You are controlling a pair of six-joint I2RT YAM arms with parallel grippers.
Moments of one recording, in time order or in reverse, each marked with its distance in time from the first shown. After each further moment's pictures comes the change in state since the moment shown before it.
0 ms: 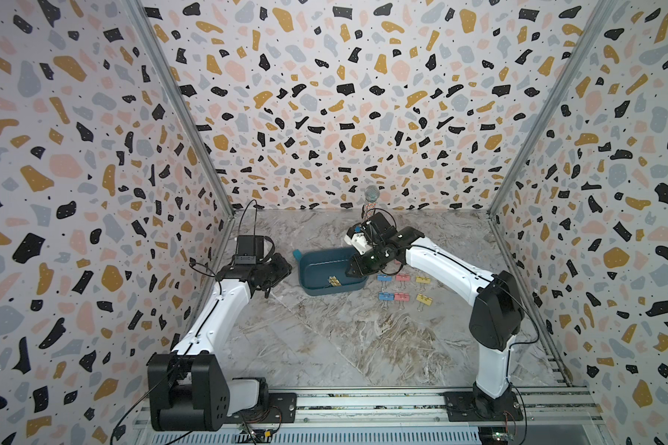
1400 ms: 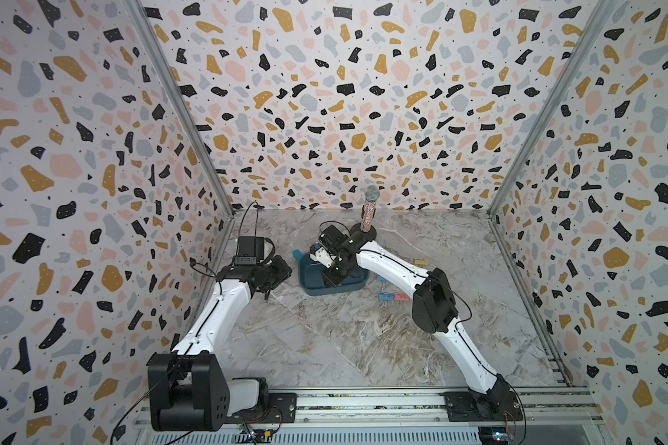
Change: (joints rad) left arm 0.000 0.000 -0.006 -0.026 -0.003 0.015; right arm 0.130 0.483 0.544 -0.216 0.229 -0.270
